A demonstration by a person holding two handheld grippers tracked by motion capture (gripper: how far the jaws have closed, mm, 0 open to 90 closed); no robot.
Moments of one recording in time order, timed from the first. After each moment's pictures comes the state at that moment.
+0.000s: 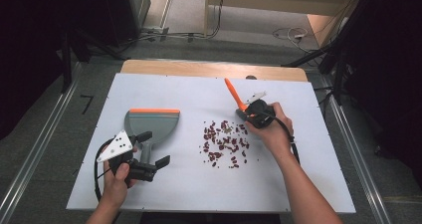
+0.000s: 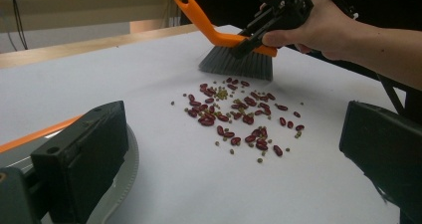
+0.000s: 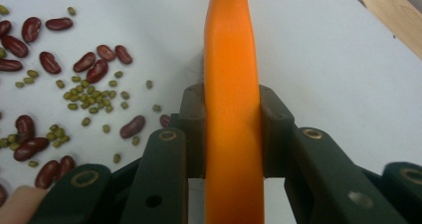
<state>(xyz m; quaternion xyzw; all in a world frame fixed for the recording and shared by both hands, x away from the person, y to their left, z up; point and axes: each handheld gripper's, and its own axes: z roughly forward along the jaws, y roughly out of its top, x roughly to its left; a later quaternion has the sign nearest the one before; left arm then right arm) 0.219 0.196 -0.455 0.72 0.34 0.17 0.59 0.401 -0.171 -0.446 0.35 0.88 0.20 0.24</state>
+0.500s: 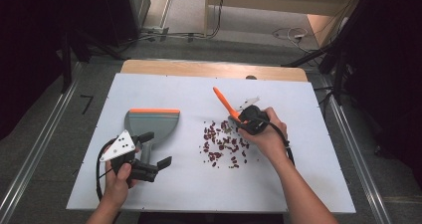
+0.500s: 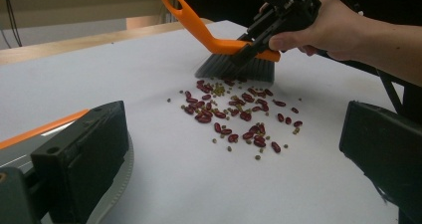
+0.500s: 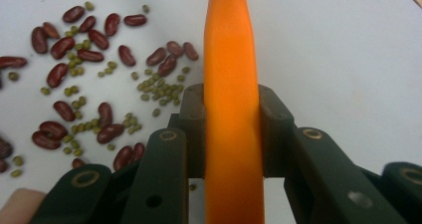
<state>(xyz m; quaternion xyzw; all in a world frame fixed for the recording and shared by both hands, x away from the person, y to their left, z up) 0.221 0.193 -0.457 0.72 0.34 0.17 0.58 0.382 -0.157 -0.448 0.32 0.90 0.21 0.20</state>
